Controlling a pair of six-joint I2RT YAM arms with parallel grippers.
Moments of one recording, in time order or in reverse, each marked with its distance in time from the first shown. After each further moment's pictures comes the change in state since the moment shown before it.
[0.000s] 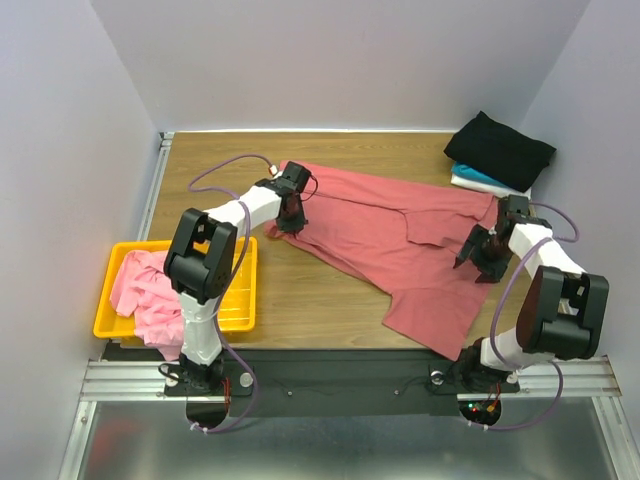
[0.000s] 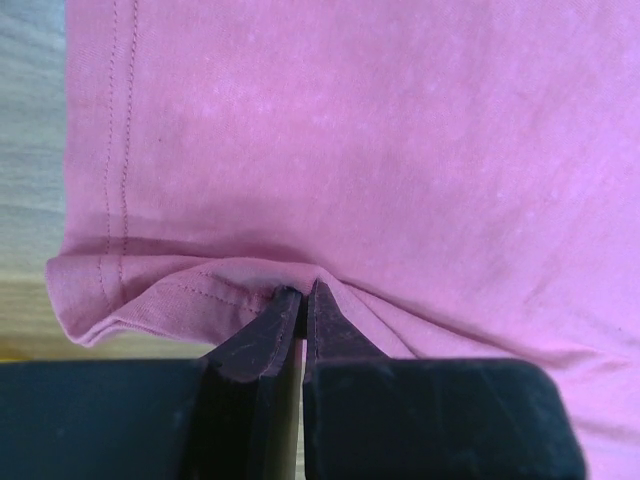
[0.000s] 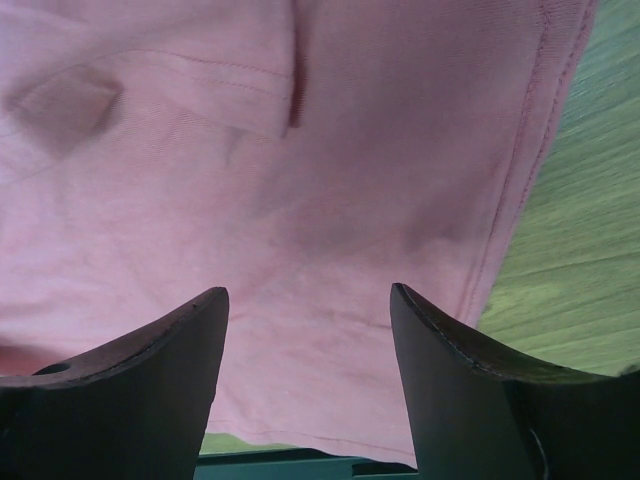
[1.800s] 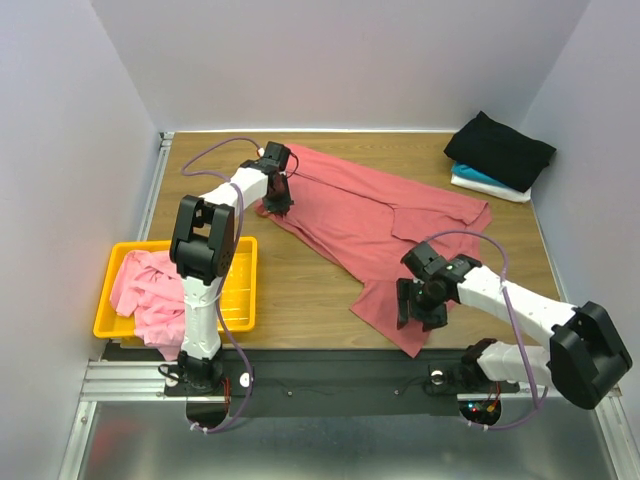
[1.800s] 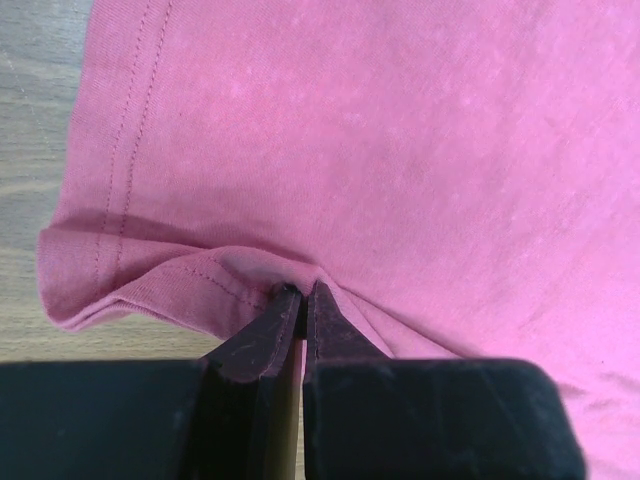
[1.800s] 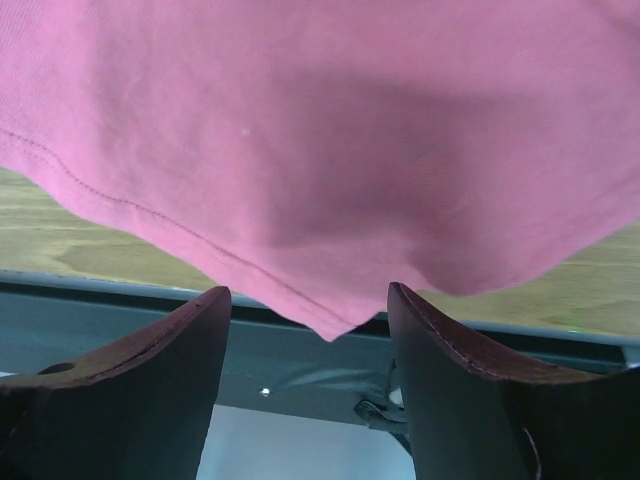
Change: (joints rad) left arm 0.148 0.172 0.231 -0.036 0.093 0.157; right arm 0.848 -0.256 -0.237 -0.099 0.041 0.309
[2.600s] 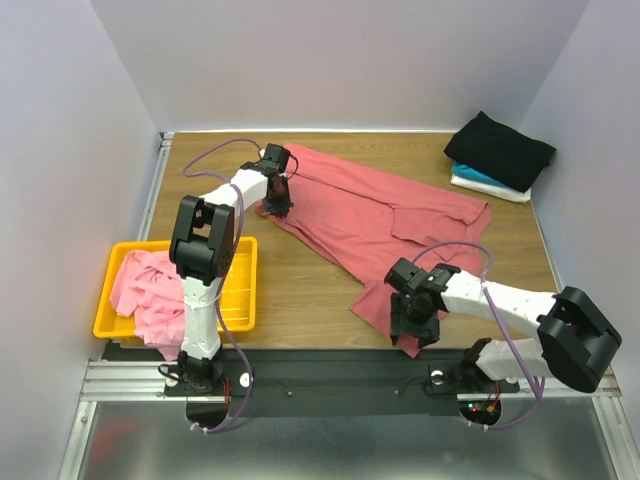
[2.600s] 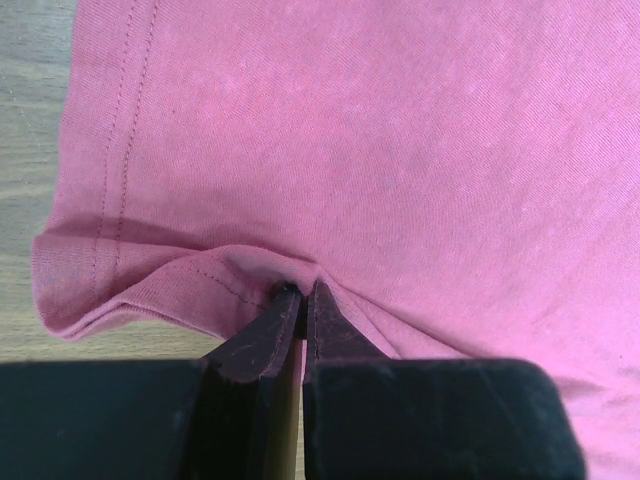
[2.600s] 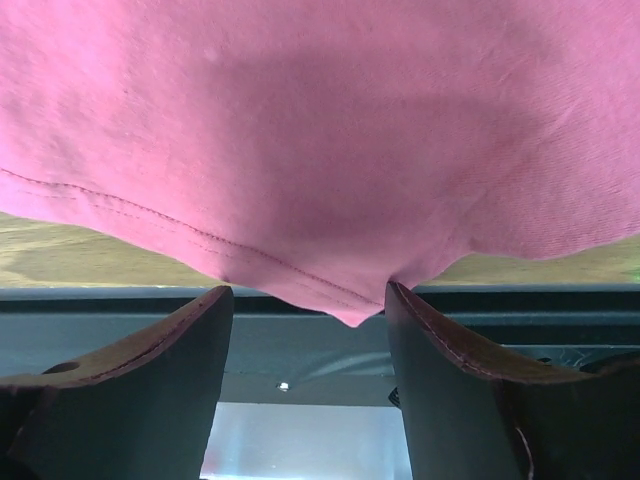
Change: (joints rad) left arm 0.000 -0.005 -0.027 0.023 0.010 0.033; right arm 0.189 0.090 -0.020 -0.006 0.066 0.246
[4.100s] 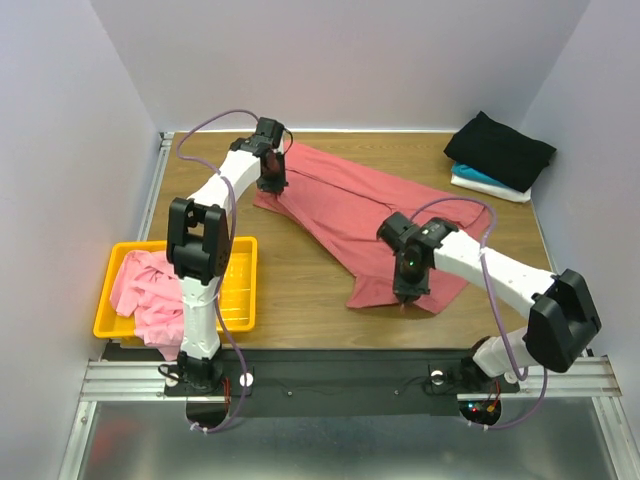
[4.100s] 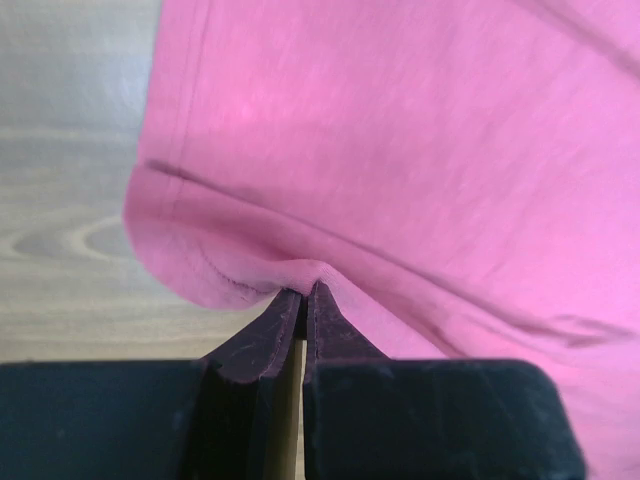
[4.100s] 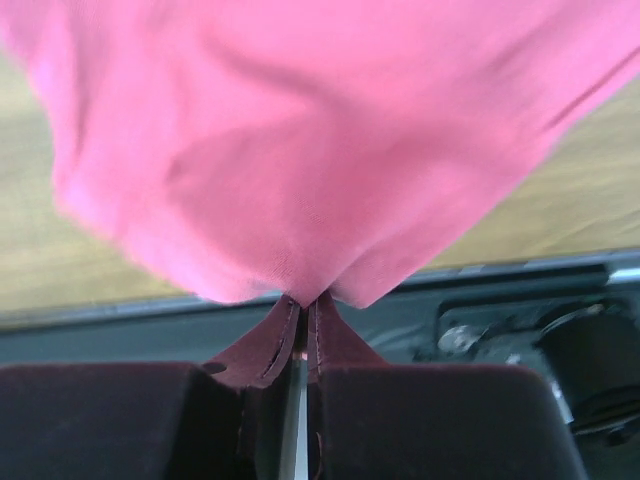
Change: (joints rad) left arm 0.034 -0.016 0.200 -0.169 0.010 0.133; right arm -0.050 0.146 0.413 -0.252 0.131 -0.026
